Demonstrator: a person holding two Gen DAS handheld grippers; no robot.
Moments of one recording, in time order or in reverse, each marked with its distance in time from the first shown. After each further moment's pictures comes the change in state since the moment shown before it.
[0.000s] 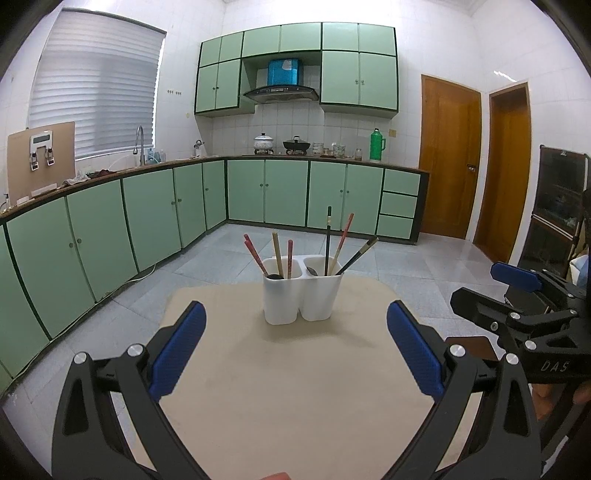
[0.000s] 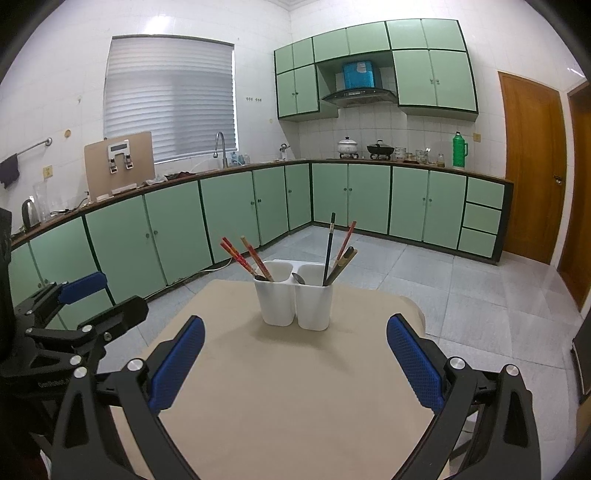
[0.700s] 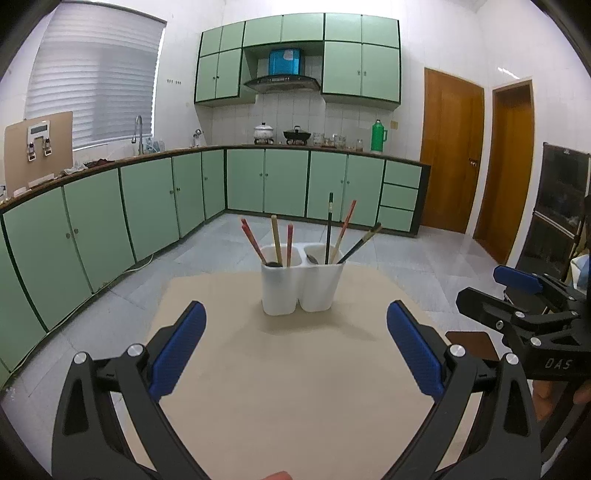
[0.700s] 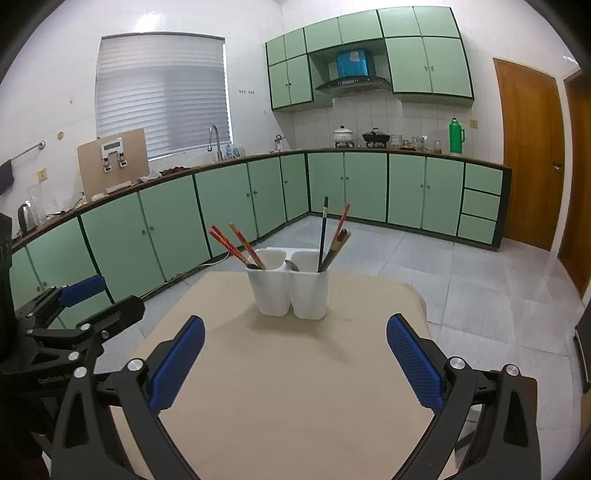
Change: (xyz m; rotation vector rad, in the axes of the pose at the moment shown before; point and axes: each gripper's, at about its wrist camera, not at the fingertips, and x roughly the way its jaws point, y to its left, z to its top) left arm 0.019 0.001 -0.003 -0.011 0.035 -0.003; right arm 0.011 -0.011 -0.007 0.032 0.031 -0.001
